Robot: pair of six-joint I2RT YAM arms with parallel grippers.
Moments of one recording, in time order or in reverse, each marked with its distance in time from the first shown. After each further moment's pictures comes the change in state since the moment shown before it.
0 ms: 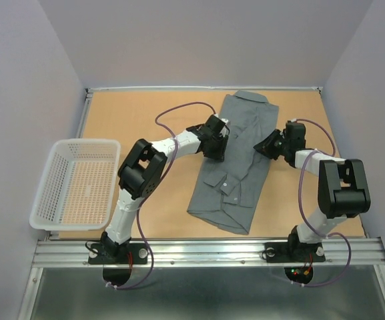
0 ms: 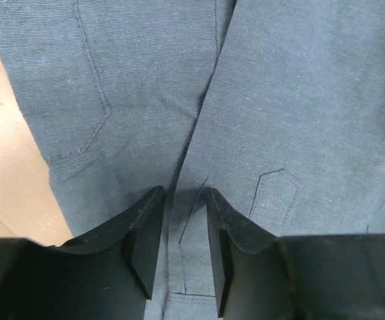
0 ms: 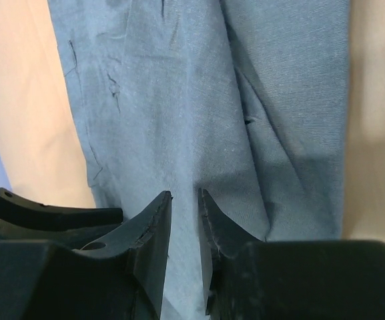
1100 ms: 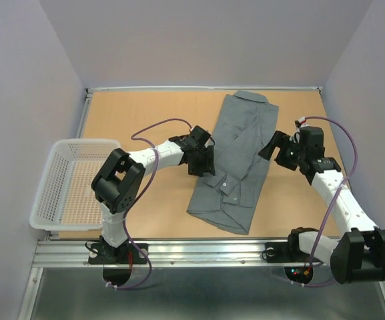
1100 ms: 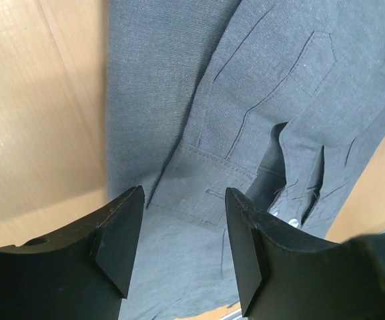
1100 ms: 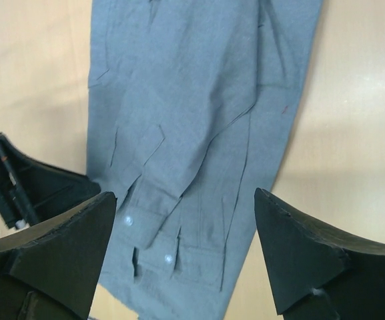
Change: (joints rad) left arm 0.014 -0.302 -0.366 -0.035 0.053 -0.302; right arm 0.027 -0.525 -0.011 -0.519 0.071 -0.308
